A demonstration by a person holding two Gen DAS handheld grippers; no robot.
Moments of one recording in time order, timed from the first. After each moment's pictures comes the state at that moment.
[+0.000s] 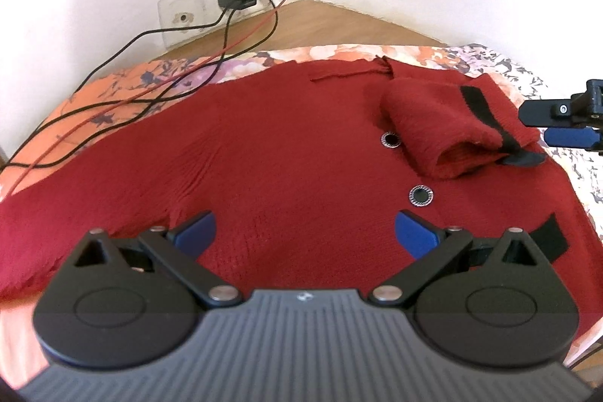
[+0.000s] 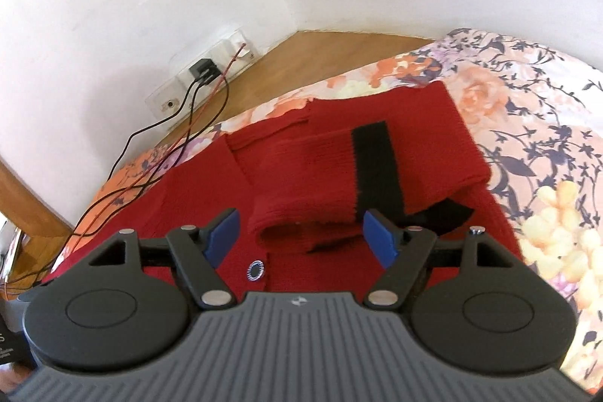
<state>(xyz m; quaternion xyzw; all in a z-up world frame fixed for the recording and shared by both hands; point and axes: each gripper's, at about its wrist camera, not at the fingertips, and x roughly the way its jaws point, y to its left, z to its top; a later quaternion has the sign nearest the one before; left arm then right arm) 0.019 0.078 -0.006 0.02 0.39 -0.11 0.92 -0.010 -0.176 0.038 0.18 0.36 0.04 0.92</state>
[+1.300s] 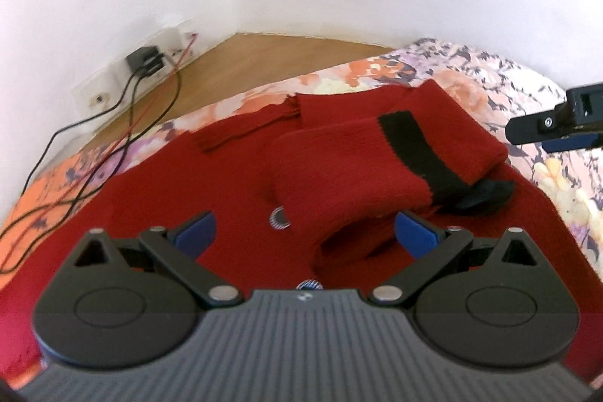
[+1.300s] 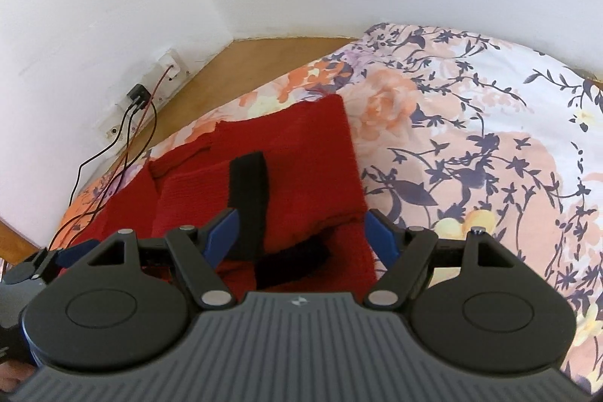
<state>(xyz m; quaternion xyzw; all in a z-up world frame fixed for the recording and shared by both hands) 0.057 -0.060 -0.002 0.12 0.35 -0.14 0.92 0.013 -0.296 0.014 0.22 0.38 0.01 0.90</state>
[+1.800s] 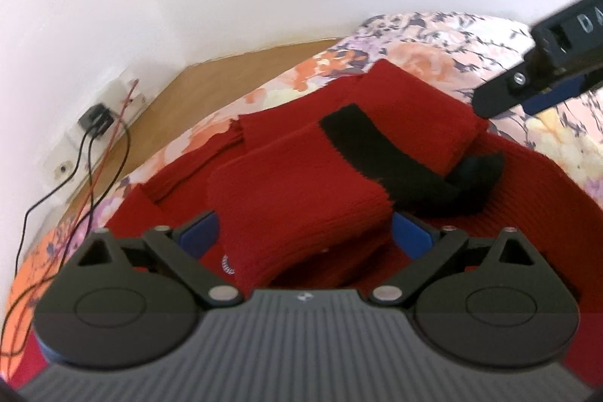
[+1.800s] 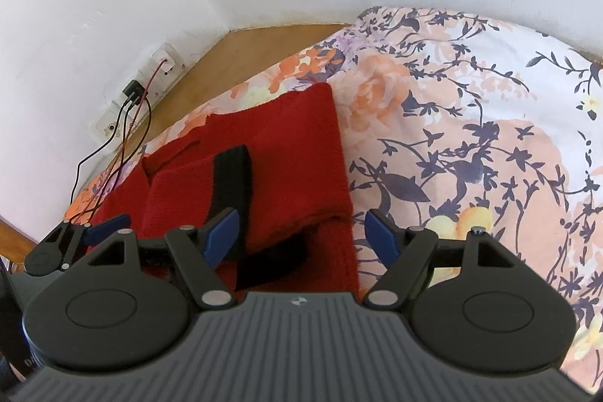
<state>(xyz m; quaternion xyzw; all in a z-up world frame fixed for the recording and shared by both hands) 0.064 -0.111 -0.032 0.23 0.31 -0.19 0.90 0.022 -0.312 -0.001 0.23 0.39 0.02 0.89</state>
